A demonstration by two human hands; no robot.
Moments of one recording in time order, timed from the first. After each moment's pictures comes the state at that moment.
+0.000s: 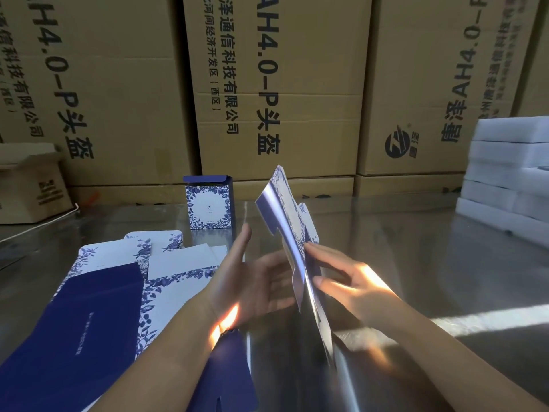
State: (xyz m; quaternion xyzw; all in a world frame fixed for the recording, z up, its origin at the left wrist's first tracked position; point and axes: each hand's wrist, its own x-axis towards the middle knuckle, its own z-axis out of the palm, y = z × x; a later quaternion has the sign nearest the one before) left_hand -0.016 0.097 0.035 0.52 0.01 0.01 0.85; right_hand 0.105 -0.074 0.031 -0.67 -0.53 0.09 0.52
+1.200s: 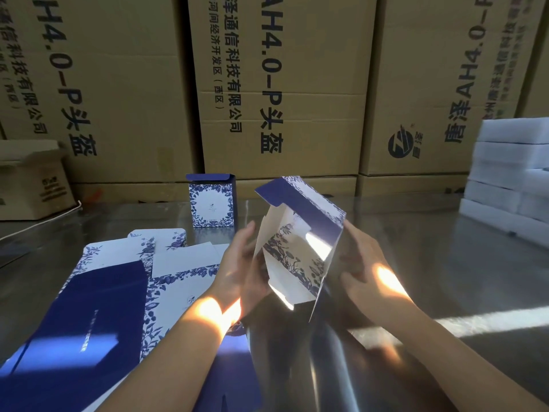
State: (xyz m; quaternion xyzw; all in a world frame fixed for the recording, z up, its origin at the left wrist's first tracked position) left_hand -0.016 0.088 0.045 0.45 0.06 0.20 0.87; right_hand 0.125 -0.070 0.016 -0.72 -0.47 -0.05 0.51
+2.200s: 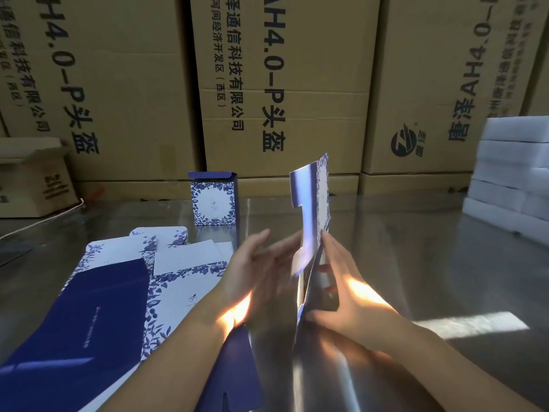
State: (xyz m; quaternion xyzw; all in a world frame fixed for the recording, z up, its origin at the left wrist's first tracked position) left_hand -0.021 0.082 0.045 0.55 -0.06 0.03 0.84; right_hand 0.103 -0.067 0.008 -0.74 -0.56 0.00 0.37
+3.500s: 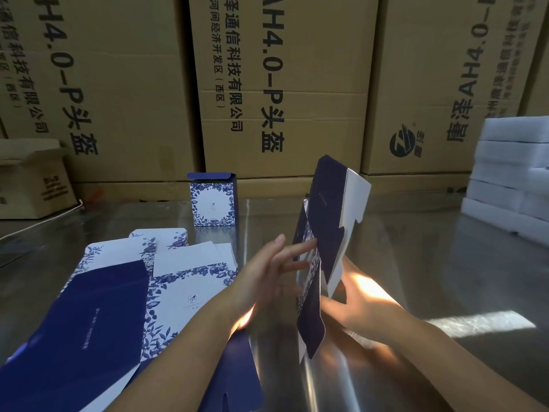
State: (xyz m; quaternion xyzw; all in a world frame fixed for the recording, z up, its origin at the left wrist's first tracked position) left_hand -0.019 0.073 0.042 0.70 0.02 0.14 0.70; right_hand 0.104 -0.070 0.014 -0.76 -0.53 0.01 0.38
